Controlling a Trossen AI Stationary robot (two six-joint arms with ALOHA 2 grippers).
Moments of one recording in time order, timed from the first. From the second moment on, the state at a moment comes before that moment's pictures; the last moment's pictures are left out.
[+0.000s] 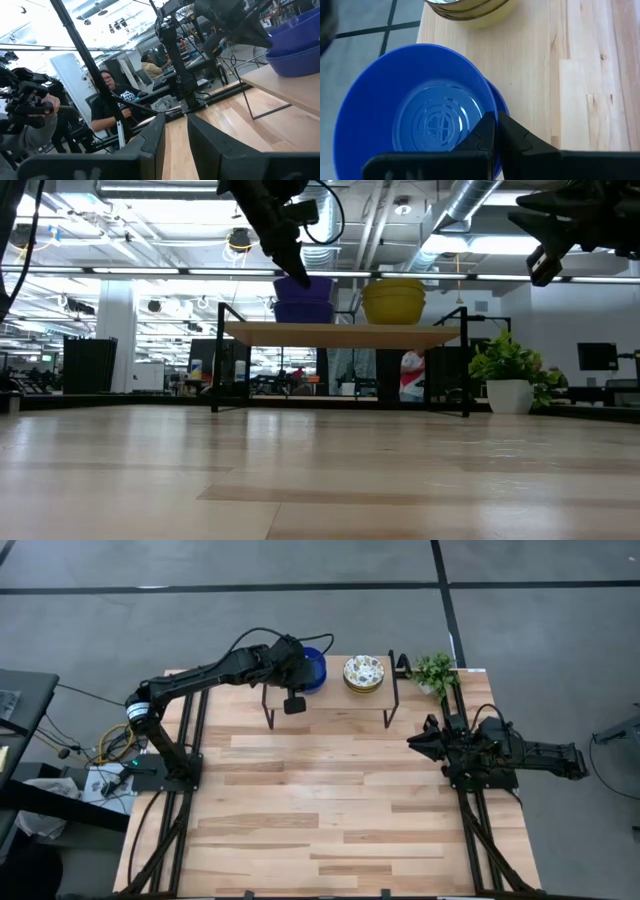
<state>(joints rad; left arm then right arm) 0.40 1.52 1.59 -0.74 -0.08 0.52 -0.09 0.08 0.16 0.06 -0.15 0.42</state>
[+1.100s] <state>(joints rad) 0.39 1.52 1.59 -0.76 -0.05 0.52 -0.09 0.08 0.16 0.06 -0.15 0.42</state>
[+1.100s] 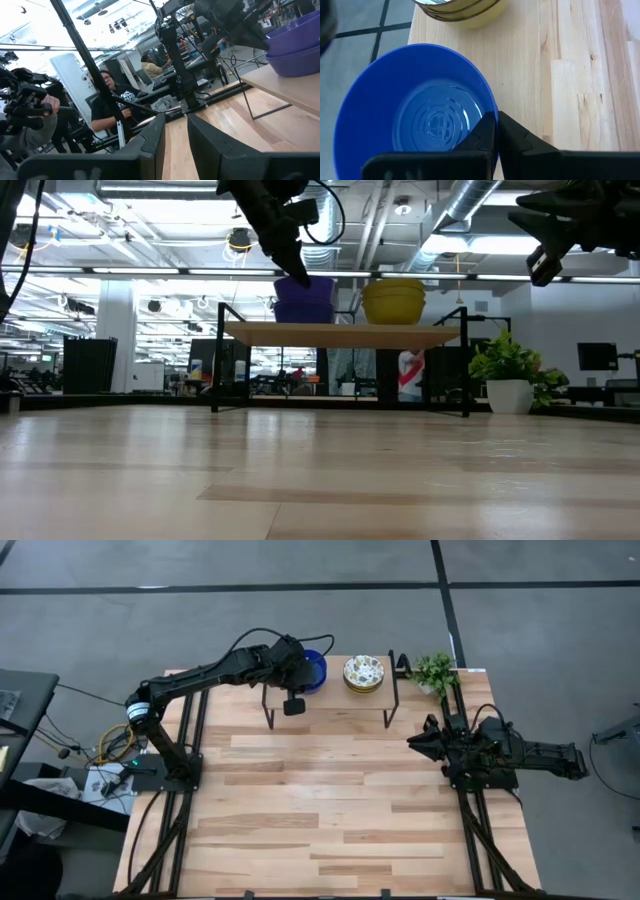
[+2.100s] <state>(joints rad) 0.36 1.51 1.59 -0.73 -0.14 0.55 -0.09 0.08 0.16 0.06 -0.15 0.42</state>
